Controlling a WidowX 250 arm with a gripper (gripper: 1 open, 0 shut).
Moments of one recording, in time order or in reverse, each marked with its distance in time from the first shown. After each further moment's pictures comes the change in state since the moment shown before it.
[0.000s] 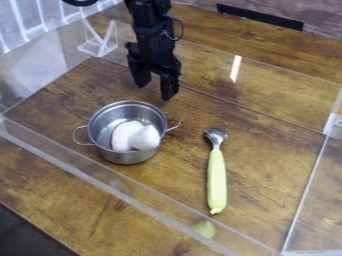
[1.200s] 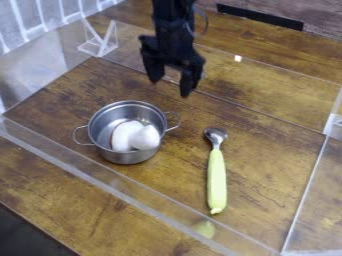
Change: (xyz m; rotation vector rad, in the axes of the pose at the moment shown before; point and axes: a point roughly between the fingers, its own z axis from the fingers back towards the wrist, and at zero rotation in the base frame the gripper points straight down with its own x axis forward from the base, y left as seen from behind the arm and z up) arm 0.002 -0.033 0.011 0.074 -0.030 0.085
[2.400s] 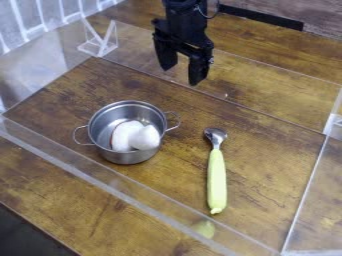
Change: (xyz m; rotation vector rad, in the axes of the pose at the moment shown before) arm 0.013 -0.008 0.031 -0.061 0.015 -0.176
